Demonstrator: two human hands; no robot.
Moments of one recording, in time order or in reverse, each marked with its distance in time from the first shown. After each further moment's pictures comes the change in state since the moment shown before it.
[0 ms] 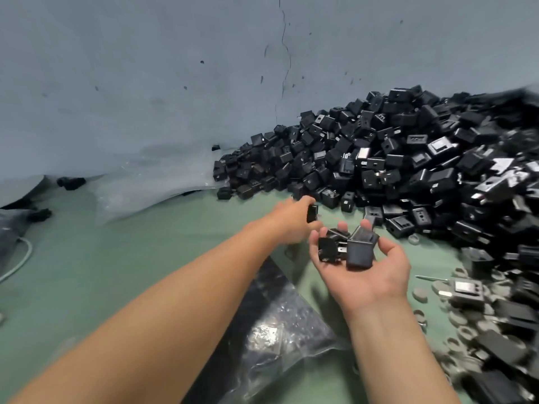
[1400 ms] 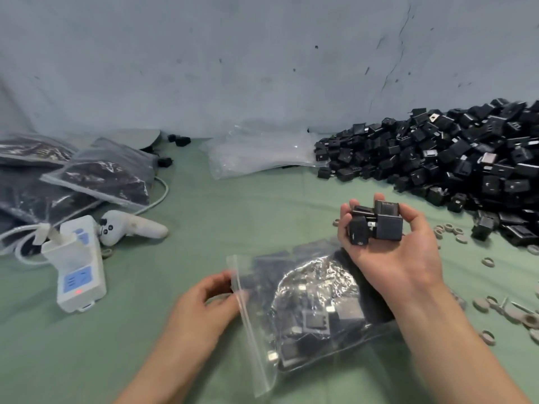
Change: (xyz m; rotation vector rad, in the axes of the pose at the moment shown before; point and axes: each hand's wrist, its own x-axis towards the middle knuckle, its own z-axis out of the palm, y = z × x) left_hand -0.357 -0.148 -0.002 -1.090 0.514 -0.469; right_hand -0.065 0.128 0.005 -0.337 -0.176 0.238
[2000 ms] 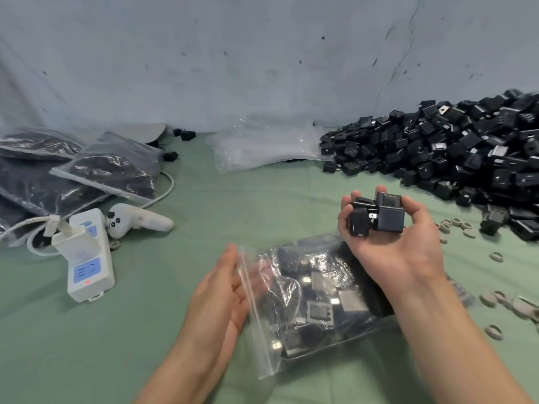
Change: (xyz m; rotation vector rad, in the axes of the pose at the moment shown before) left_hand 0.005 0.008 0.025 -0.691 0.061 -0.142; right_hand -0.002 0.008 0.005 0.017 -0.016 0.015
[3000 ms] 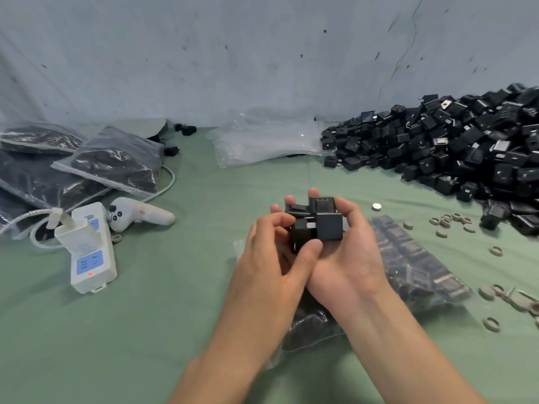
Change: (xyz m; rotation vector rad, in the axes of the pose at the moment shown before) left_hand -0.015 -0.003 0.044 0.992 -0.058 0.719; right_hand -0.031 0.064 0.016 -0.121 -0.115 0.282
